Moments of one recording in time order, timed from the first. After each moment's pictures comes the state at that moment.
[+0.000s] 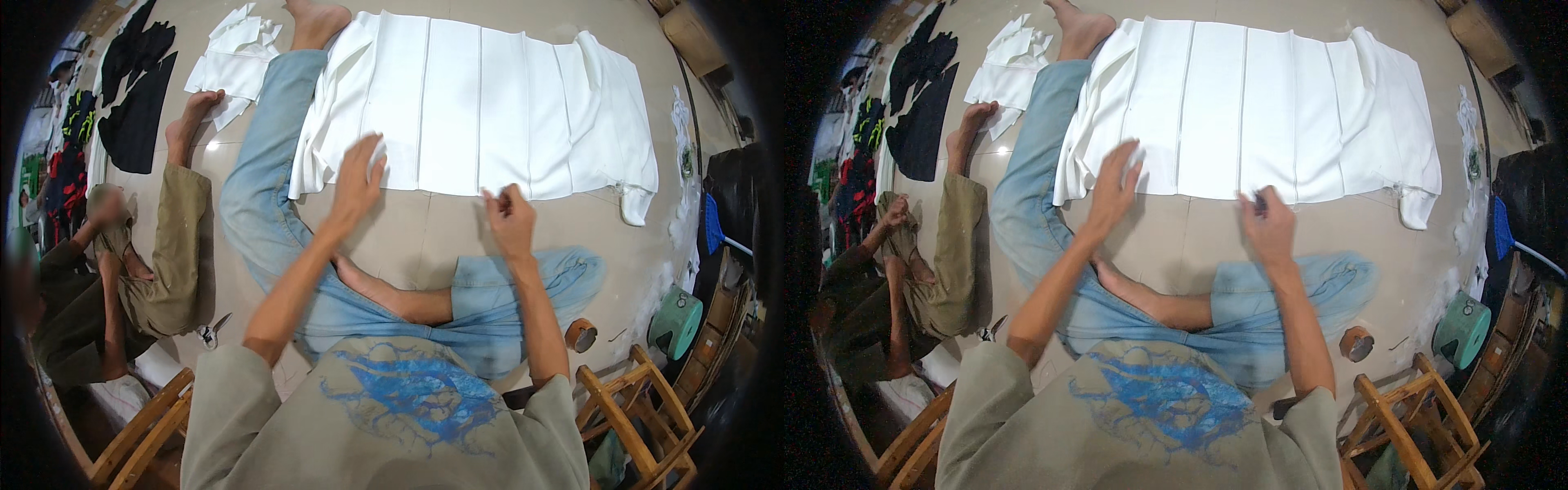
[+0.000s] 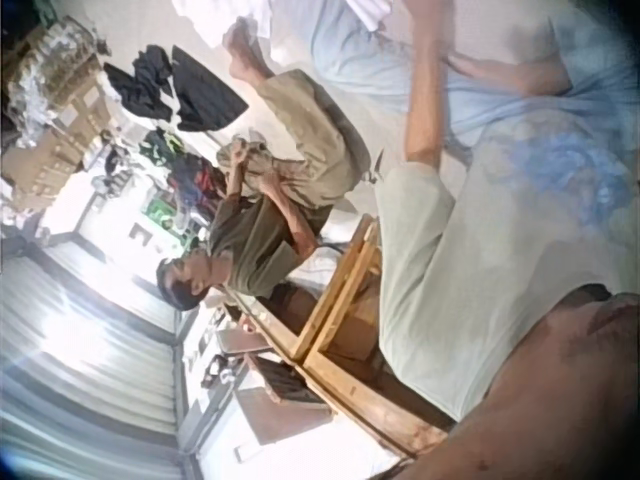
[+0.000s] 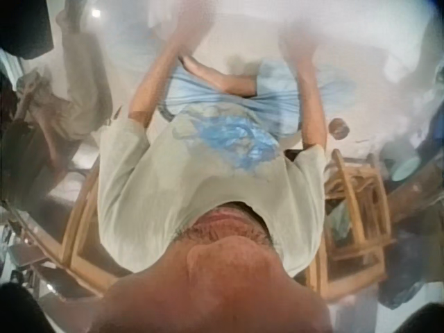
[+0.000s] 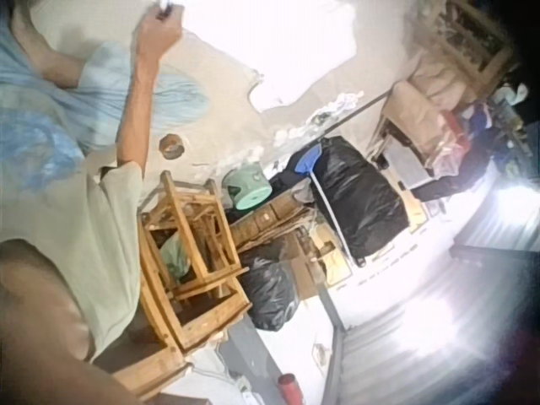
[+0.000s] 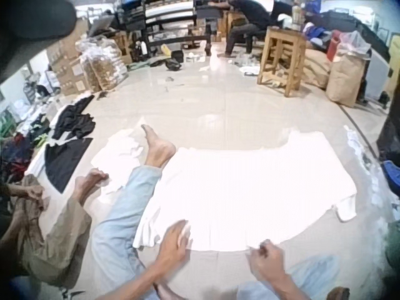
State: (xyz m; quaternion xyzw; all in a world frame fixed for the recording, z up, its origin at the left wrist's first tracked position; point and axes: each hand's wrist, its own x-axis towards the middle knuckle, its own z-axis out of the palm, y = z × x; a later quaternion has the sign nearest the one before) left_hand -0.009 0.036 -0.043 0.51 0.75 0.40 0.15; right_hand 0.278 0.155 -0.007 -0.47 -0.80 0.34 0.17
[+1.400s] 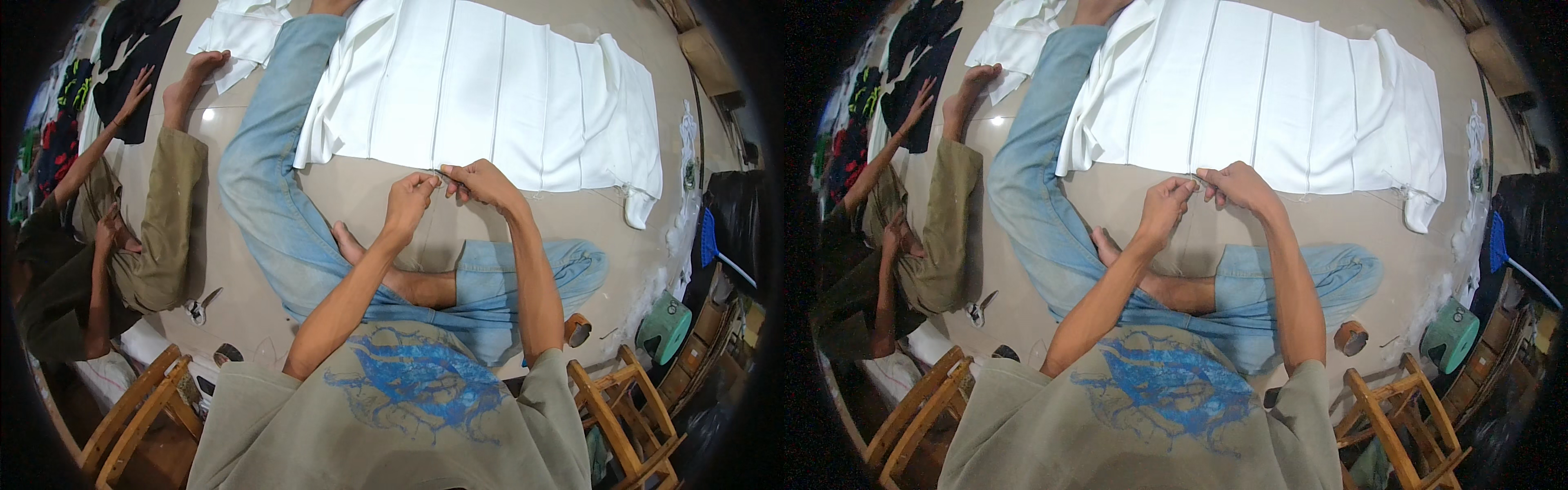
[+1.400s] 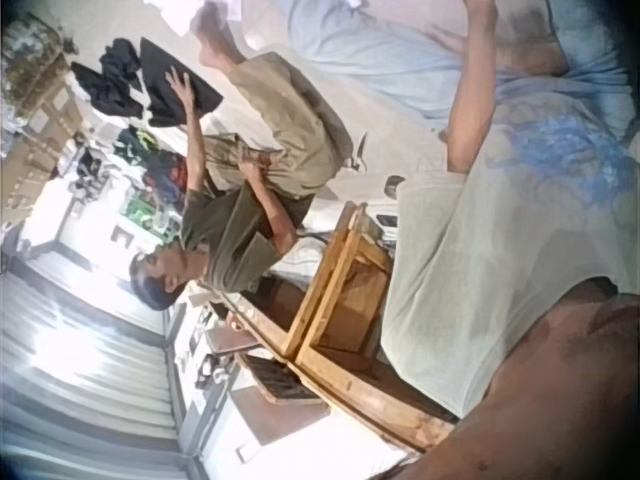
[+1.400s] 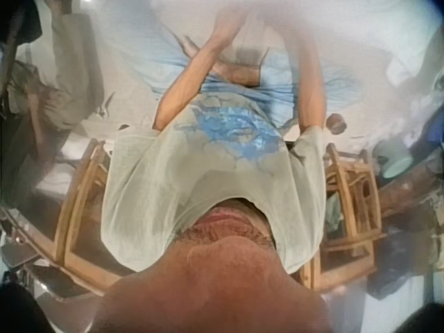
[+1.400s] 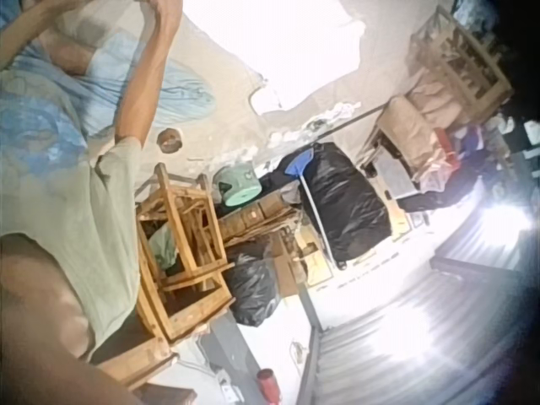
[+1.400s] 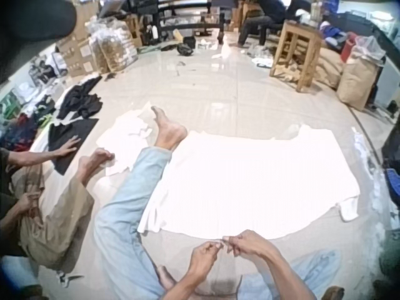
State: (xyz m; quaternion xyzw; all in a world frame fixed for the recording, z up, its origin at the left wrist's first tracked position) left_hand 0.093 0.022 -0.048 0.05 0.64 0.54 0.55; right_hand 0.199 0.181 -0.016 -0.44 -0.67 0.57 -0.17
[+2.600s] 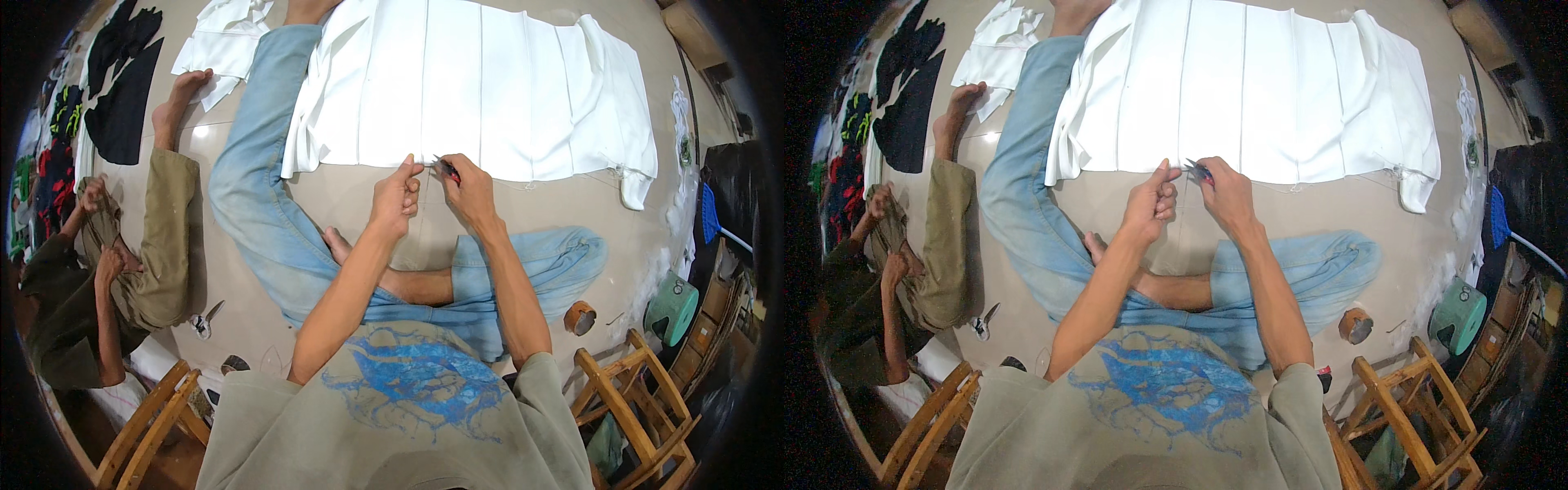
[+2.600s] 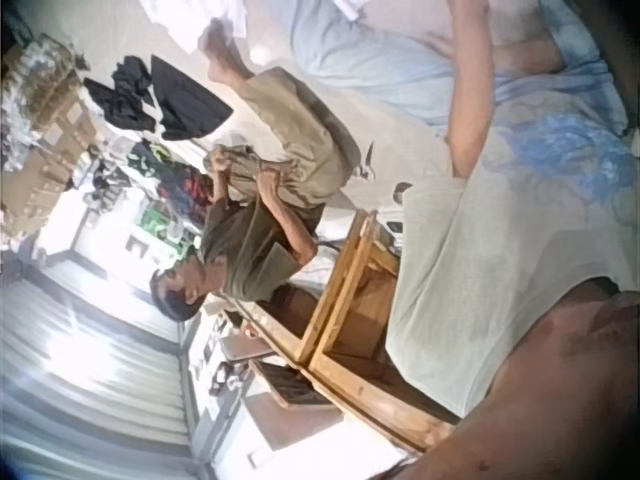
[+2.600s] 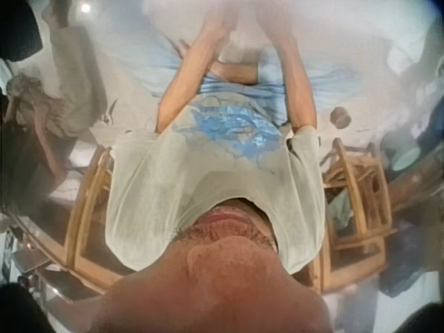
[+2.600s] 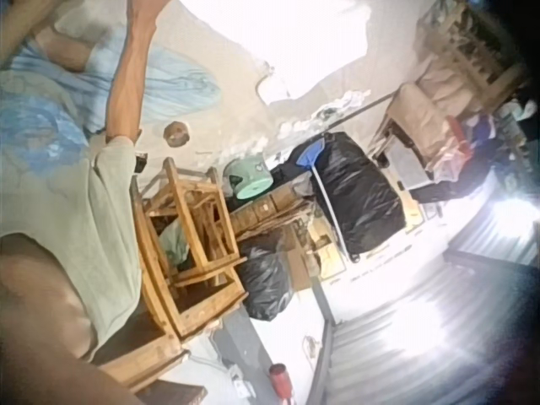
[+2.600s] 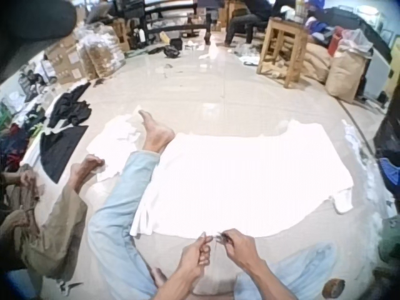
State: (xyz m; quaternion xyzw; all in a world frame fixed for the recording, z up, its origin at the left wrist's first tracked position) left_hand 0.080 0.031 -0.032 -0.14 0.50 0.60 0.61; right_hand 0.219 0.137 -0.041 -0.35 -0.84 0.35 0.20
